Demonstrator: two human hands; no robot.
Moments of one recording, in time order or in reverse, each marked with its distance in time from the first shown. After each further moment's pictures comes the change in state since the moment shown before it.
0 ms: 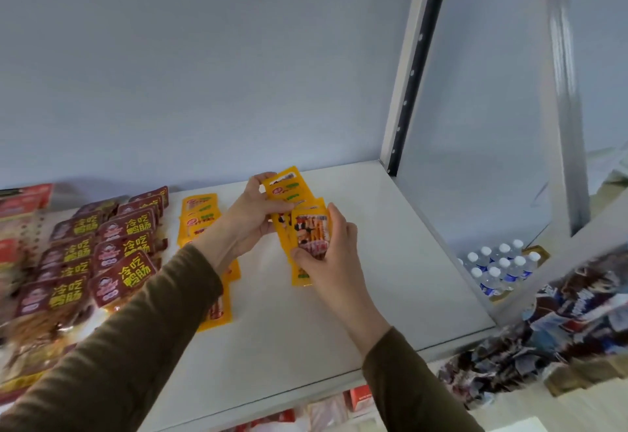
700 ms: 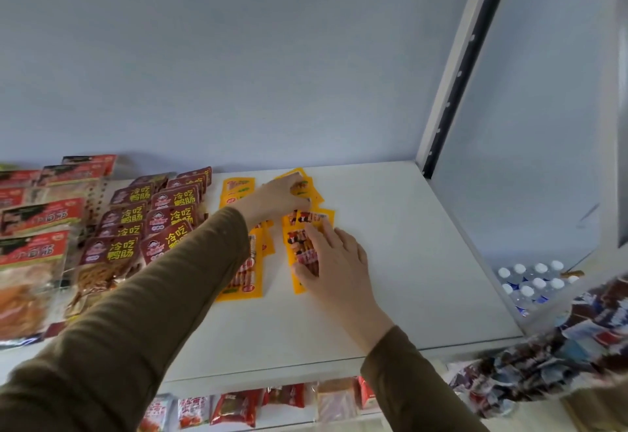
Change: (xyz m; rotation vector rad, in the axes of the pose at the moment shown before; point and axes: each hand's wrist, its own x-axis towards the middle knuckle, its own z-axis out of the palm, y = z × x) left_hand 0.000 0.010 -0.029 1.025 0.063 -0.016; right_hand -0.021 -0.003 0.022 -0.699 -0.243 -0.244
